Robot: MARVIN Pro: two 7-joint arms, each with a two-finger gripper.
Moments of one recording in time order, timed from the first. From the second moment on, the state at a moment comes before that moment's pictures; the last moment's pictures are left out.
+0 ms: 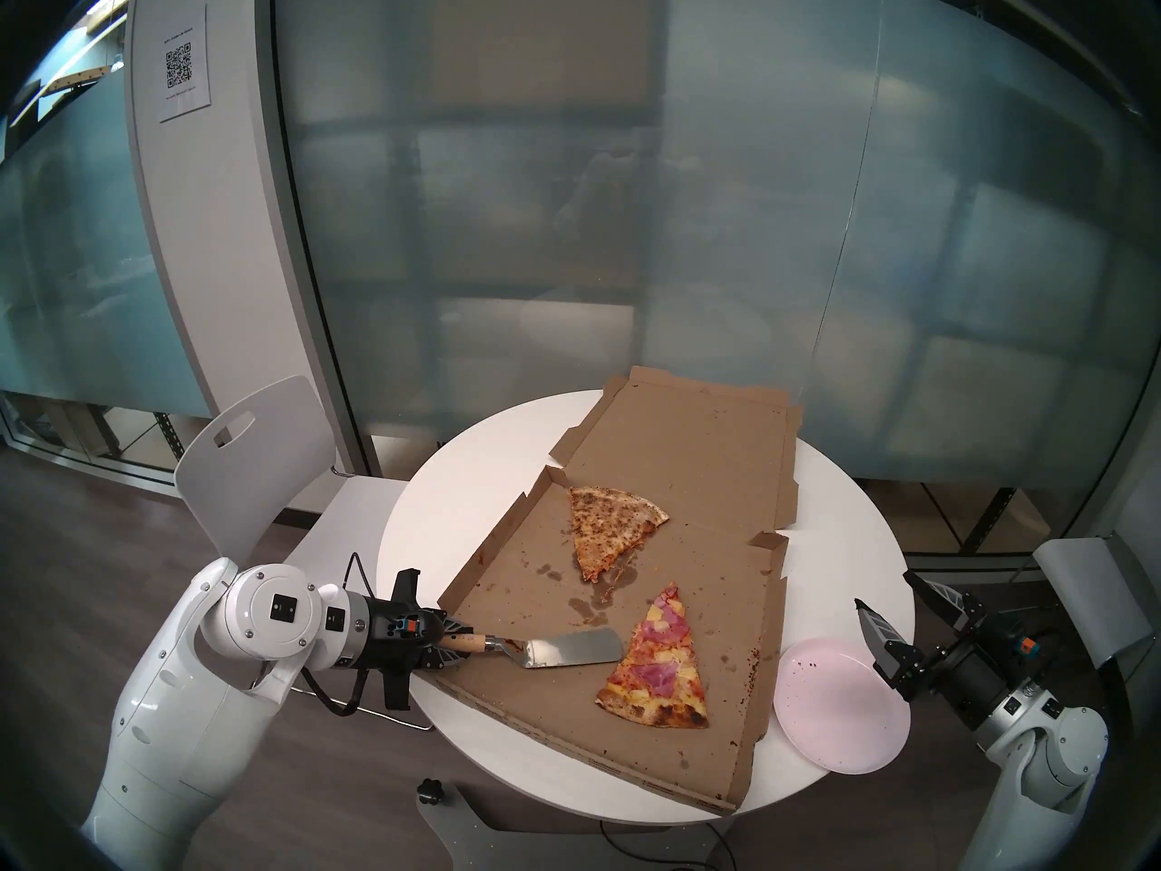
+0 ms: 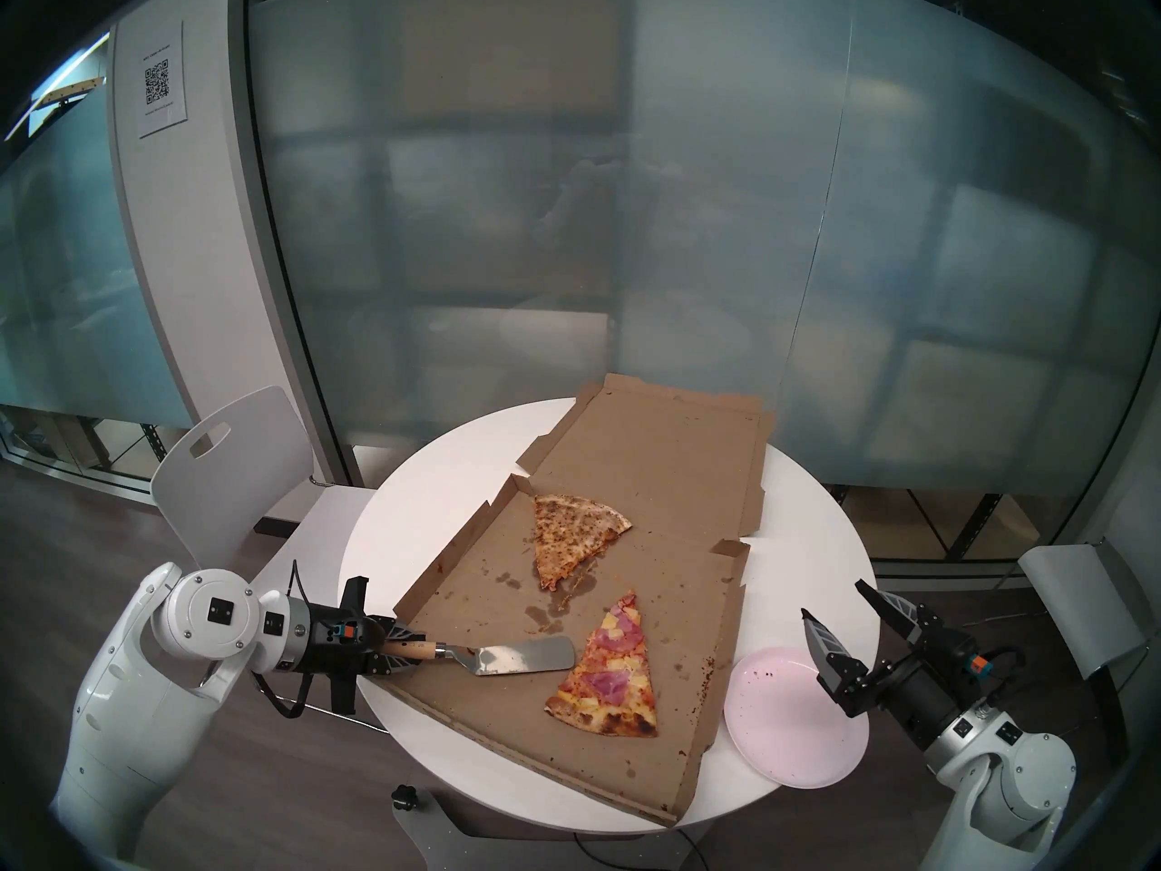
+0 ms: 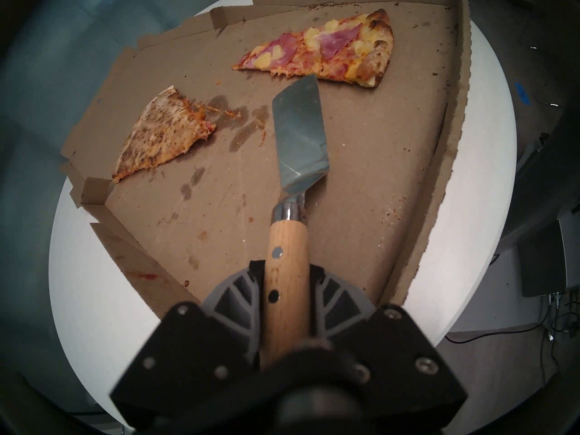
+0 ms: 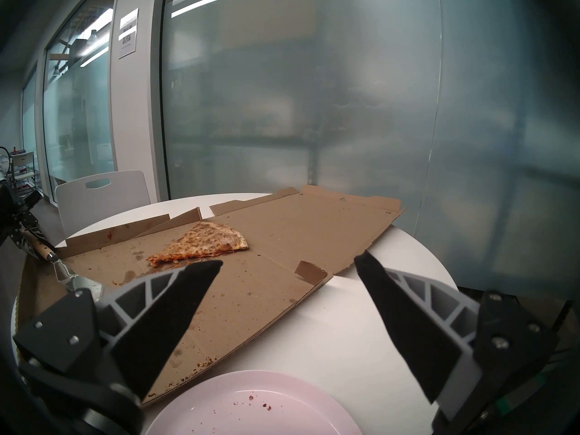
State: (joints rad) left arm 1.79 -0.99 -1.58 -1.98 0.46 0.09 -1.18; right arm -2.04 -1.71 2.40 -2.10 0.13 0.10 1.12
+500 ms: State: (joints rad) left arm 1.75 -0.98 -1.55 -1.95 0.46 0.04 -1.18; right arm -2.03 -1.71 2.40 -2.10 0.12 0.10 1.12
